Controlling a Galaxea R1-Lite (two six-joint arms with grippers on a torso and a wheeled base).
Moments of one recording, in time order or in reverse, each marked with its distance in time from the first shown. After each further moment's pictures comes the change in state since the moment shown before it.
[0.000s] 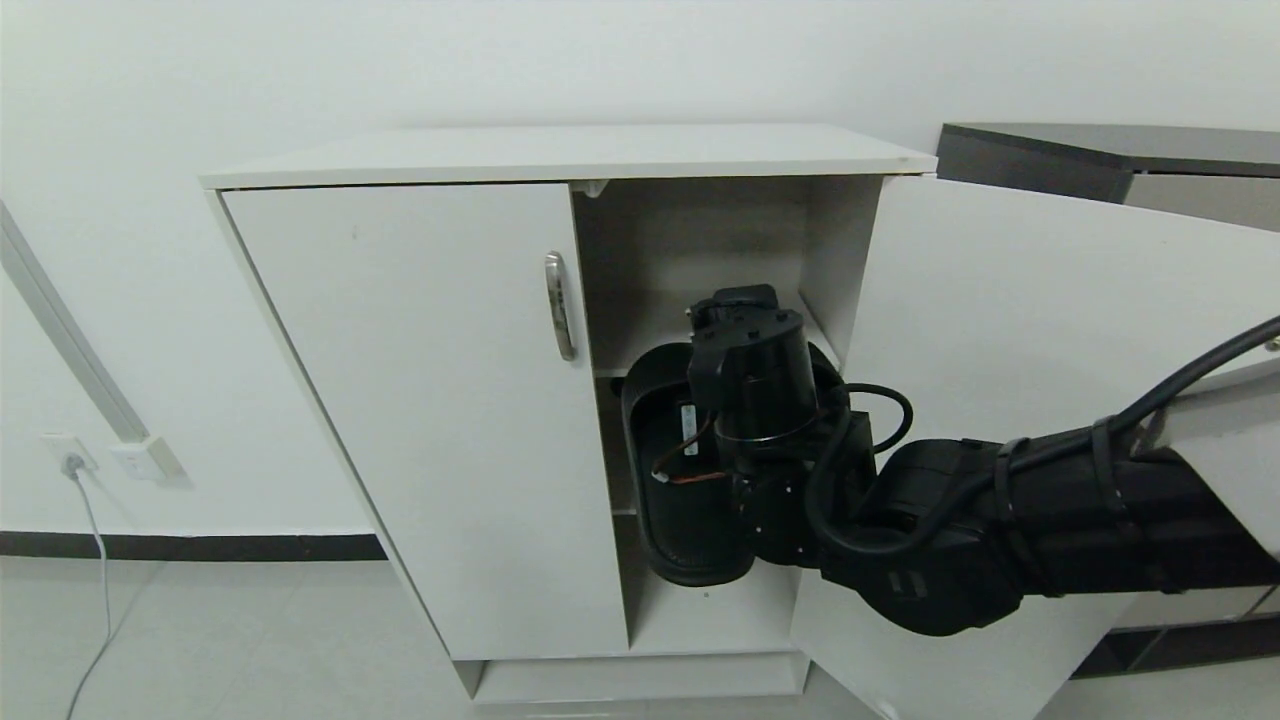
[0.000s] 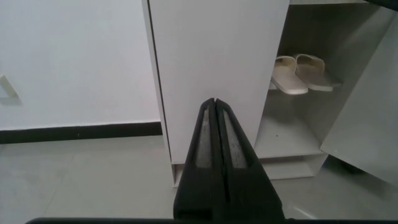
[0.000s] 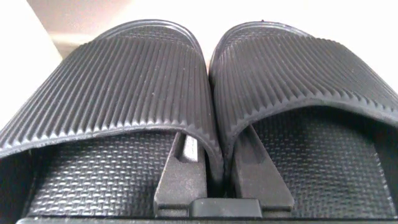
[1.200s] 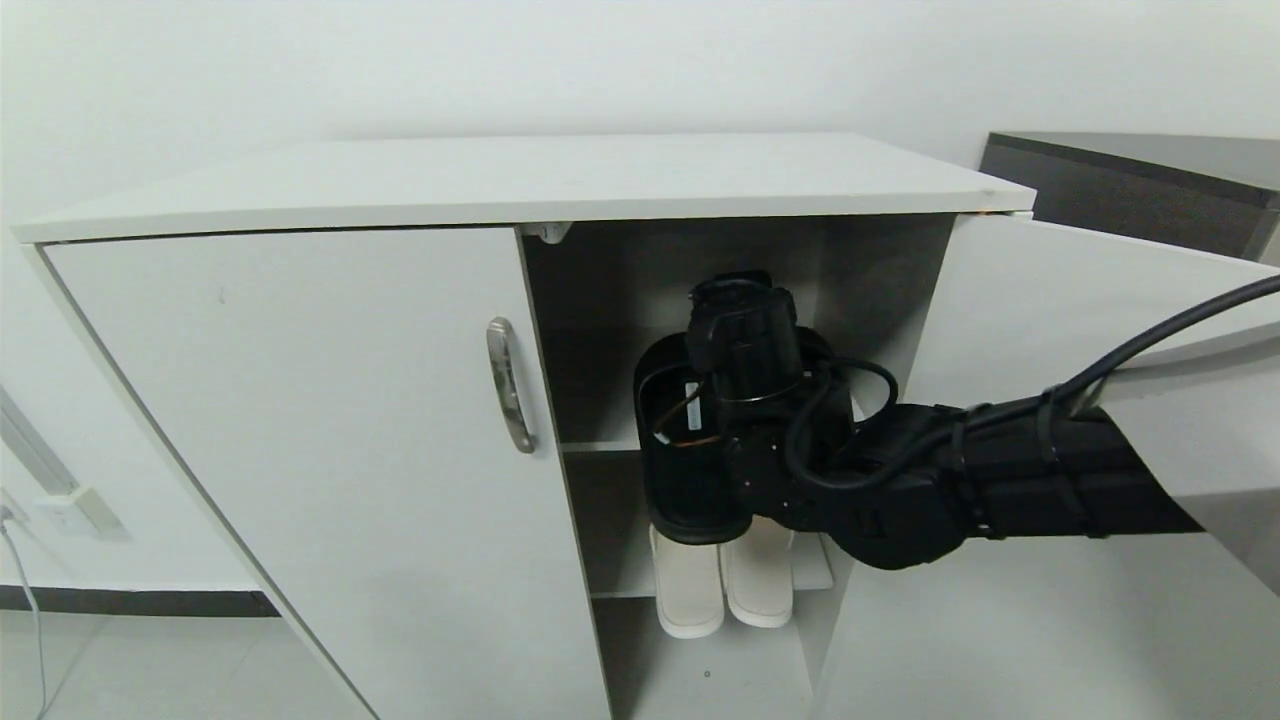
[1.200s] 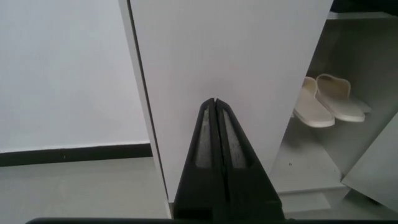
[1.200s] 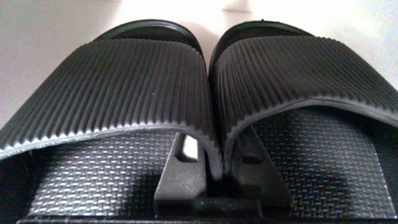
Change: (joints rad) left arm 0.000 0.000 0.000 -0.001 0.003 -0.001; right arm -0.044 0.072 -0.151 0.087 0.009 -0.019
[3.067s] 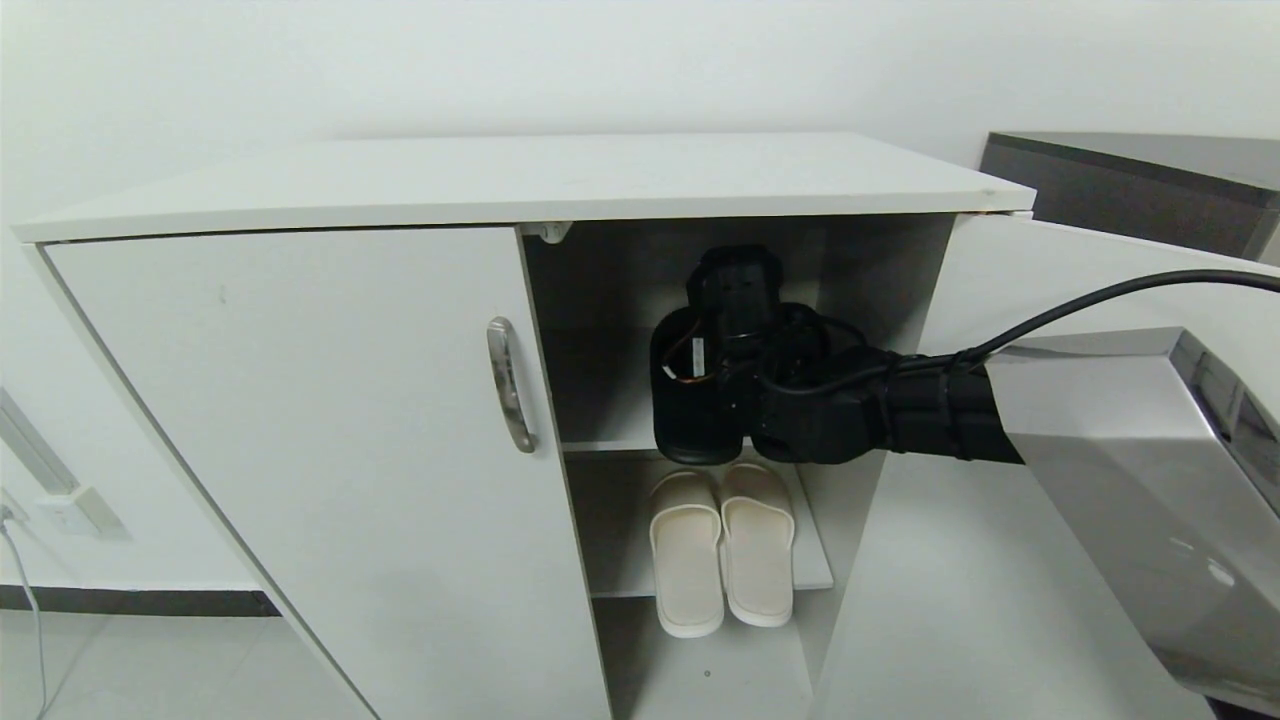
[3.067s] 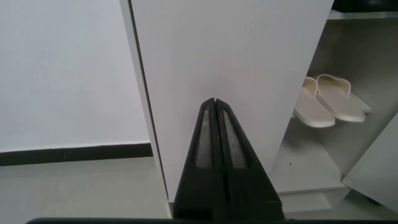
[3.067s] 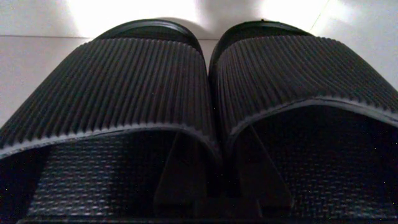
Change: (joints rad) left arm 0.000 0.000 0.000 0.000 0.002 0.000; right arm -0.124 0.216 -0.434 0.210 0.063 0.009
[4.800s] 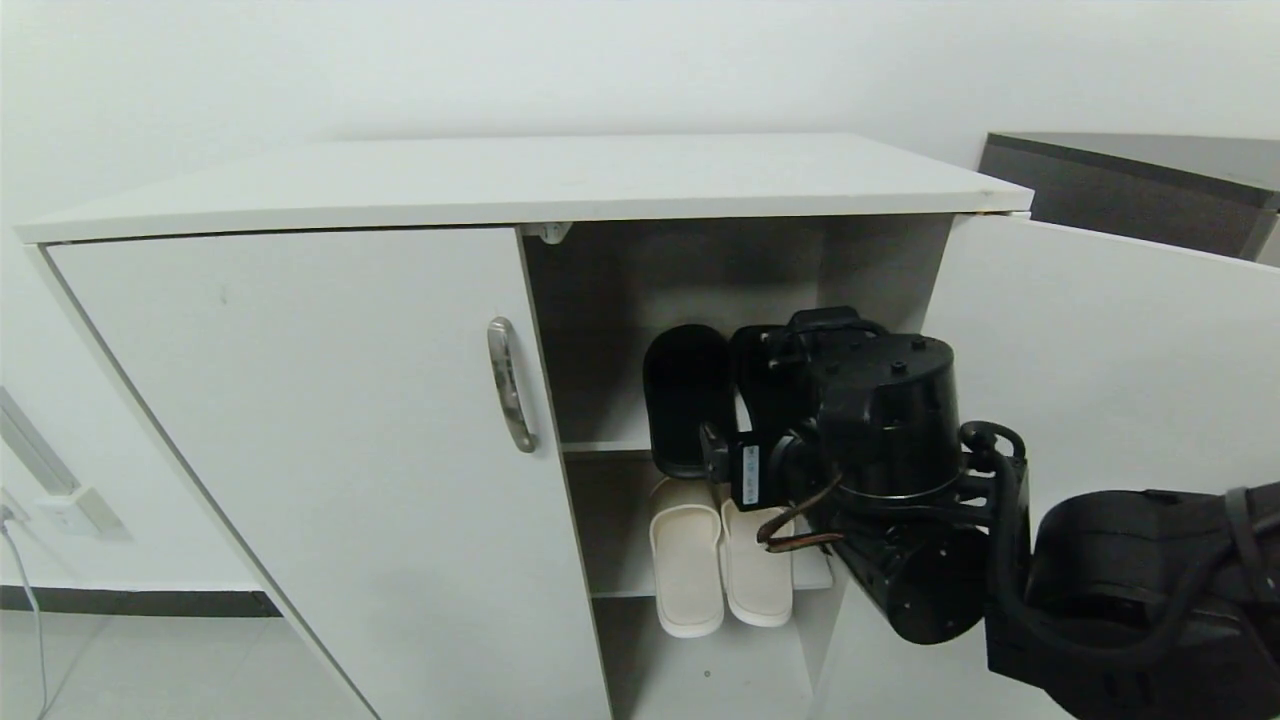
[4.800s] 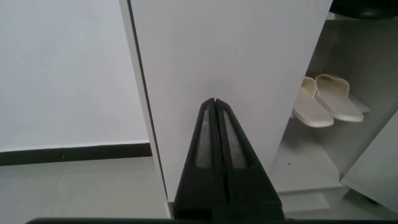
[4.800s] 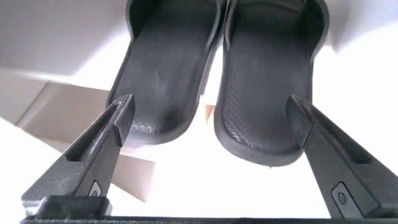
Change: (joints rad) left arm 0.000 0.000 0.000 0.001 -0.003 -0.003; right arm 0.203 -0.511 0.916 -0.383 0.066 0.064
